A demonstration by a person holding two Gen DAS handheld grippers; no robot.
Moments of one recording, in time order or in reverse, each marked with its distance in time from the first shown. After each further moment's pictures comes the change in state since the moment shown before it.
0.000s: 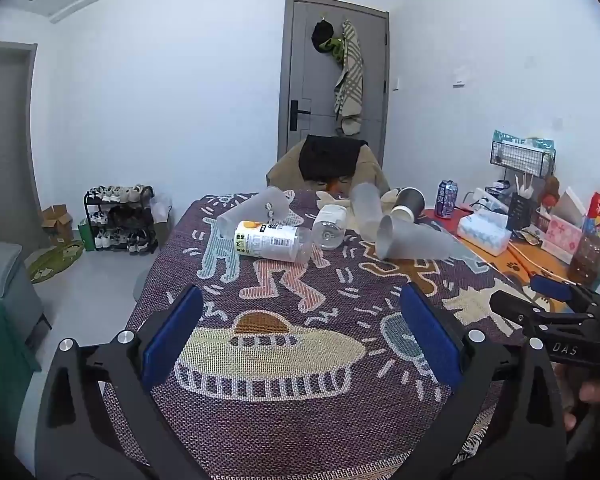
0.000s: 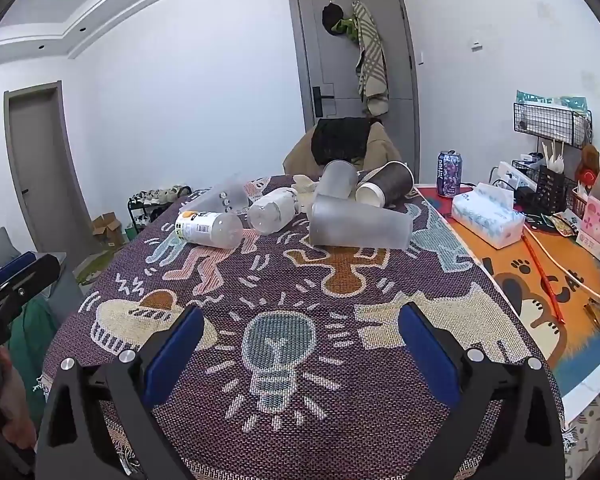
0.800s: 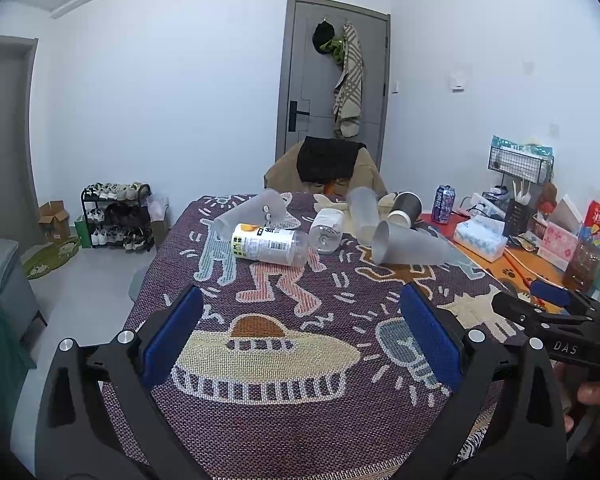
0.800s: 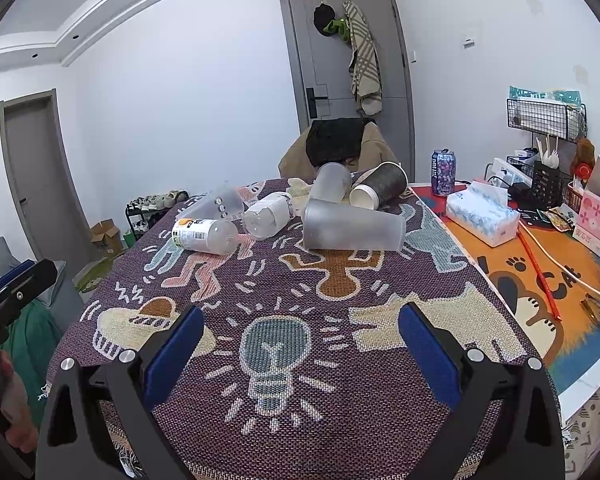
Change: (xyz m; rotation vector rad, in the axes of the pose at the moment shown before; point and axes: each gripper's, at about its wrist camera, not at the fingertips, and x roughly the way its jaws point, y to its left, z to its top) left arm -0.005 0.003 0.005 -0.018 -0.006 -0.012; right arm -0.005 -0.006 0.004 0.023 -0.005 -0.003
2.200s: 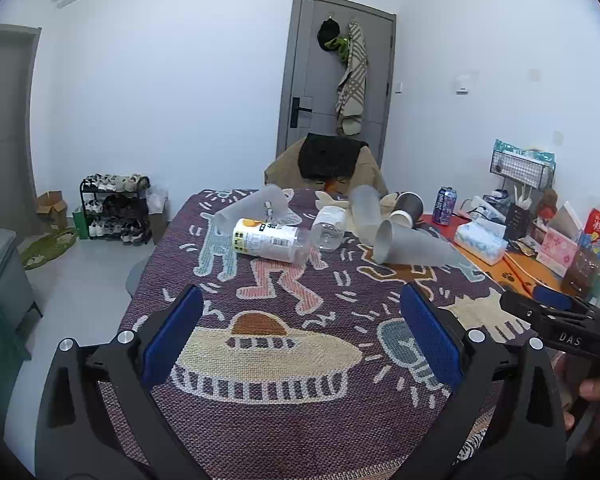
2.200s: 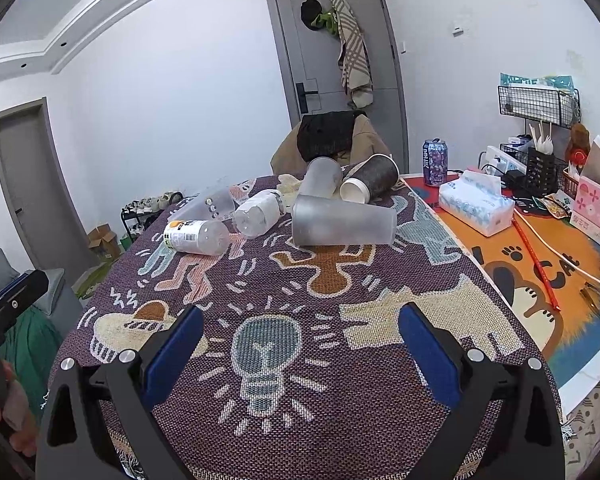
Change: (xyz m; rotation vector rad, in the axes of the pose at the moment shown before) left arm 0.010 0.006 -0.001 -0.028 0.018 -0.015; right arm 0.005 -0.013 0.003 0.047 0.020 -0.011
